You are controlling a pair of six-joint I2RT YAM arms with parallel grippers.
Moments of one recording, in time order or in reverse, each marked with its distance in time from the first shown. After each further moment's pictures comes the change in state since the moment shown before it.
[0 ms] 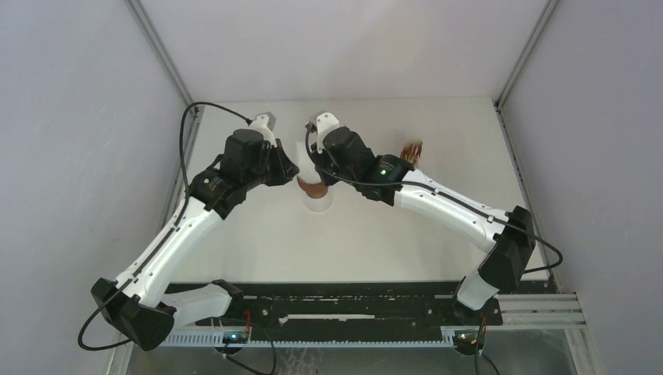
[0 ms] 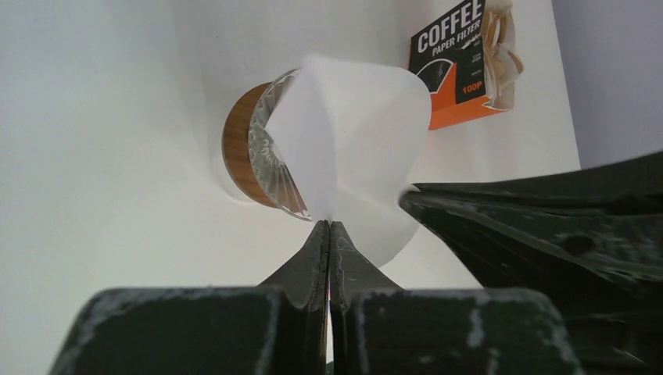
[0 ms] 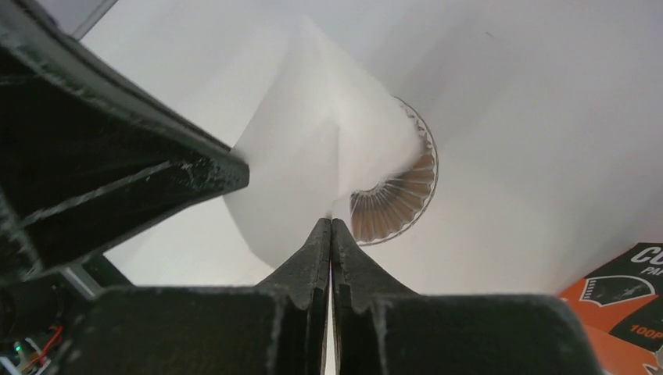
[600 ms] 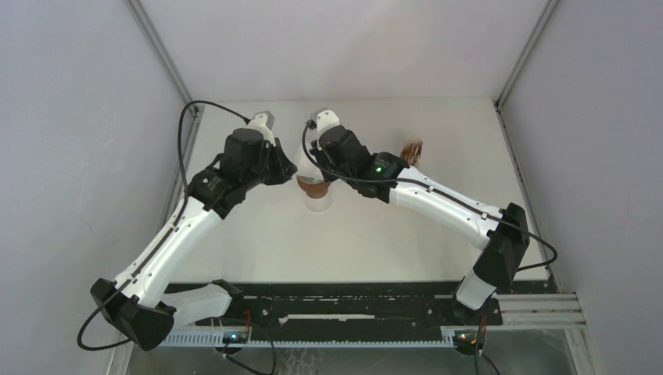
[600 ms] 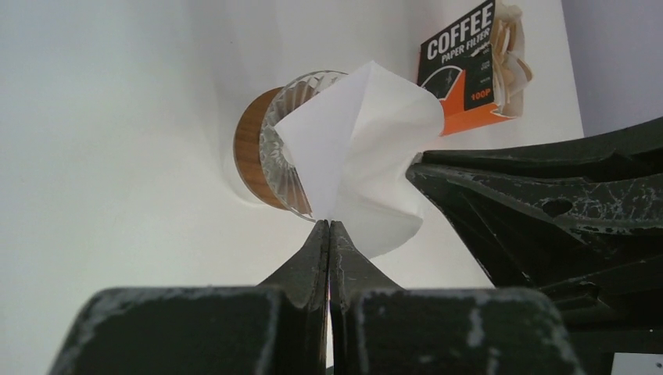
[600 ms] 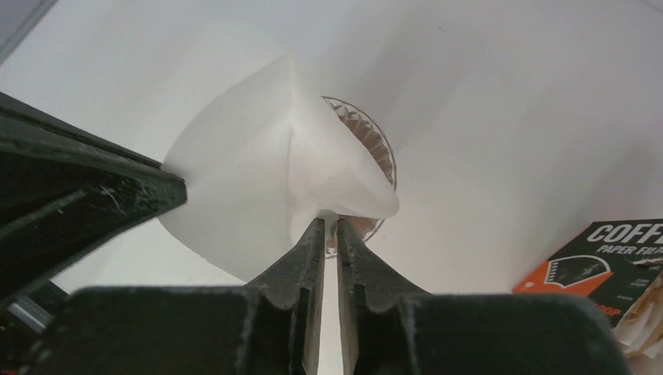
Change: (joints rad) left arm -0.014 0.003 0.021 -0.013 -0.028 0.000; right arm -0.003 0.053 0.043 -0.021 0.113 -0.004
